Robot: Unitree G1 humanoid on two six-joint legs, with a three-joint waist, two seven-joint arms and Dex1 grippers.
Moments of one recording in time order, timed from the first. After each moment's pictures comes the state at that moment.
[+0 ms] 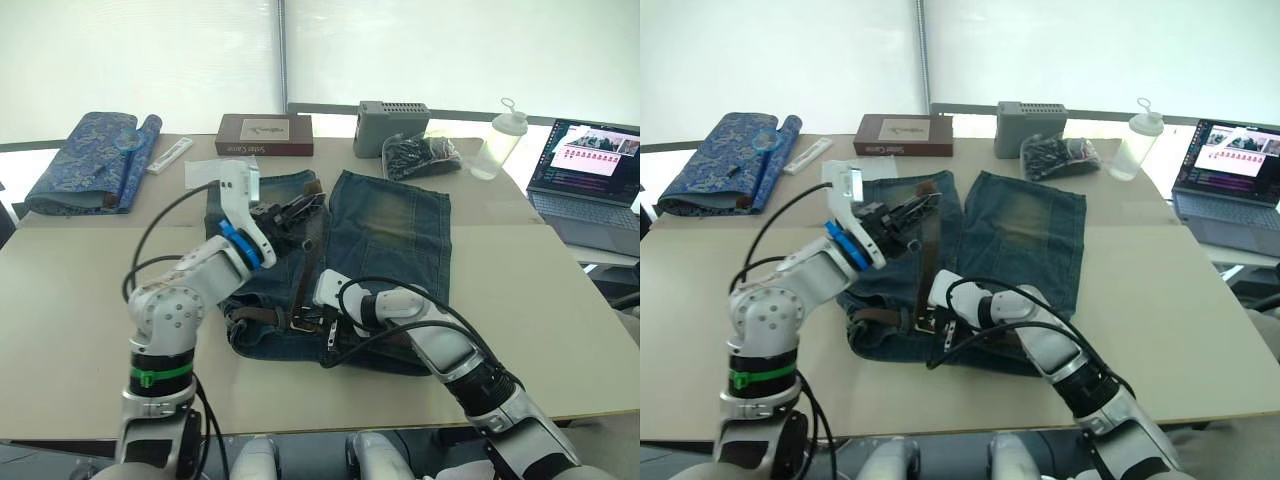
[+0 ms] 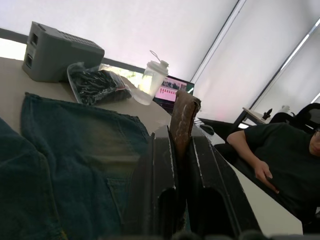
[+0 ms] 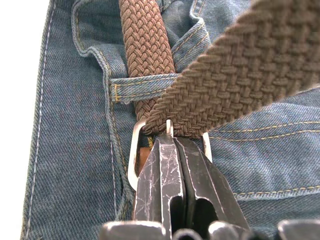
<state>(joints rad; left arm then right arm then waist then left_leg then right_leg) -0.60 0.25 0.11 -0.30 -0.98 0.85 -0.16 -0.55 -0.35 0.49 -0.07 0.00 0.55 0.87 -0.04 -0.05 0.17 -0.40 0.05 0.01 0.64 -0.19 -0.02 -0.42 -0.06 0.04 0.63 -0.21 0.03</state>
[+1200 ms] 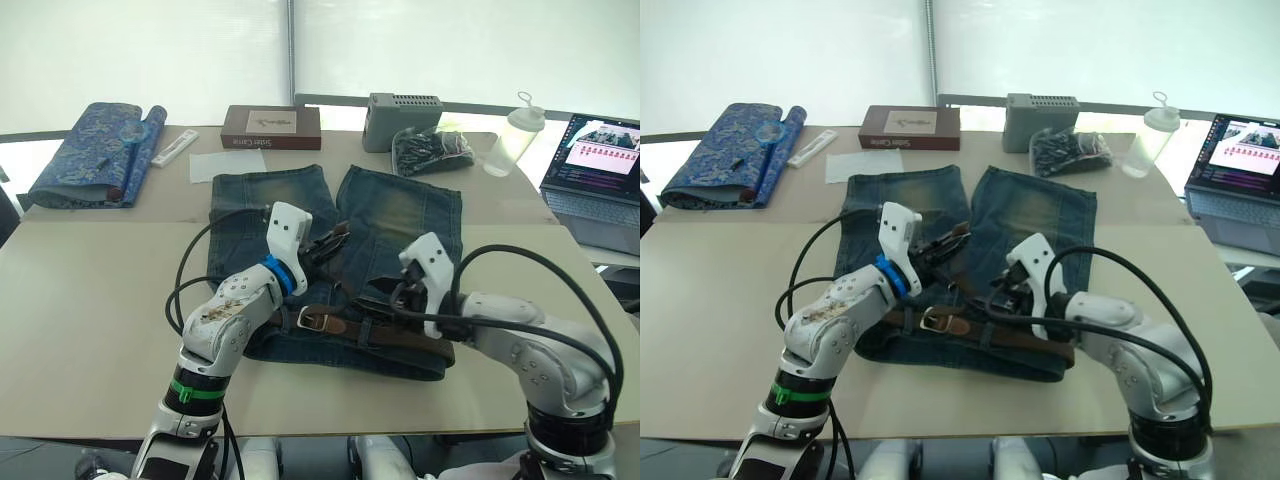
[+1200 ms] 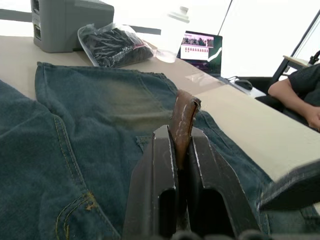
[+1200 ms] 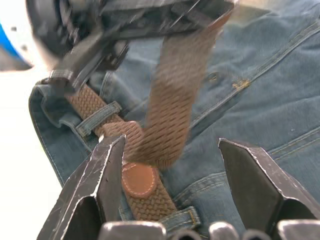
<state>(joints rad) -0.51 0.21 -0.12 -0.24 -0.52 0.65 -0.33 -0.40 -0.43 -0.03 -0.66 0.59 1.26 0.49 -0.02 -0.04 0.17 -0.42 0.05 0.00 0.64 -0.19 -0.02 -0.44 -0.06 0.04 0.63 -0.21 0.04</state>
